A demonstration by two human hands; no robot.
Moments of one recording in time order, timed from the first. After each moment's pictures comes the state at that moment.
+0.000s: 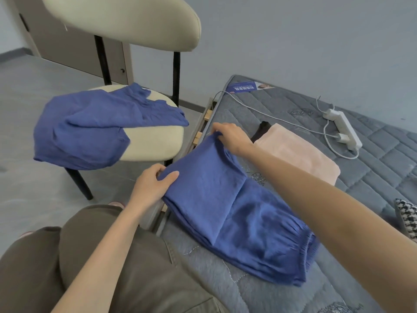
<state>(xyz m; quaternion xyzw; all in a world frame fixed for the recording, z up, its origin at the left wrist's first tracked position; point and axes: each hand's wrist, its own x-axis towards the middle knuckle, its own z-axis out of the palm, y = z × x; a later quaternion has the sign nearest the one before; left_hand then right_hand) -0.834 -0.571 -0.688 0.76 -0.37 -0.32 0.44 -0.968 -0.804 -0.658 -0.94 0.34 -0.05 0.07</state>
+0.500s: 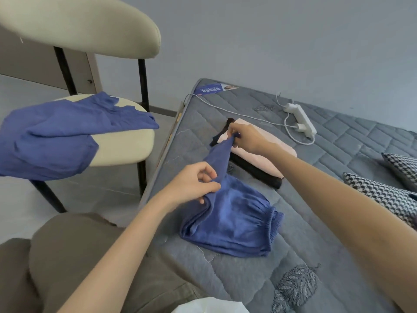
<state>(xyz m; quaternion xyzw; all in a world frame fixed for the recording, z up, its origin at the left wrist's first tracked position) -0.958 -0.584 -0.620 0.59 -0.51 -0.49 0.39 -1.106 -0.794 -0.607 -0.90 0.42 -0.07 0.10</state>
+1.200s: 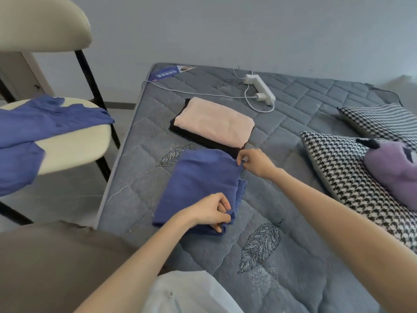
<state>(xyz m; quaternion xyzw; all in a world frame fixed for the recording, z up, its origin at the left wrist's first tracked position) -1.095 -0.580 -0.691 0.52 -0.59 -0.60 0.14 -1.281 -0.729 -0.693 -0.81 0.56 -0.07 0.17</state>
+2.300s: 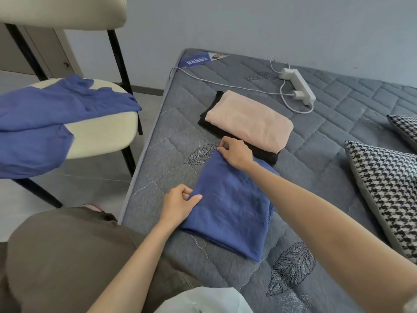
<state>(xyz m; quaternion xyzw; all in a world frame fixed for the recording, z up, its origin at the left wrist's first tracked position) -0.987 -0.591 -0.762 0.74 -0.43 -0.38 0.35 -1.131 -0.771 -0.731 -0.80 0.57 -0.11 0.17</state>
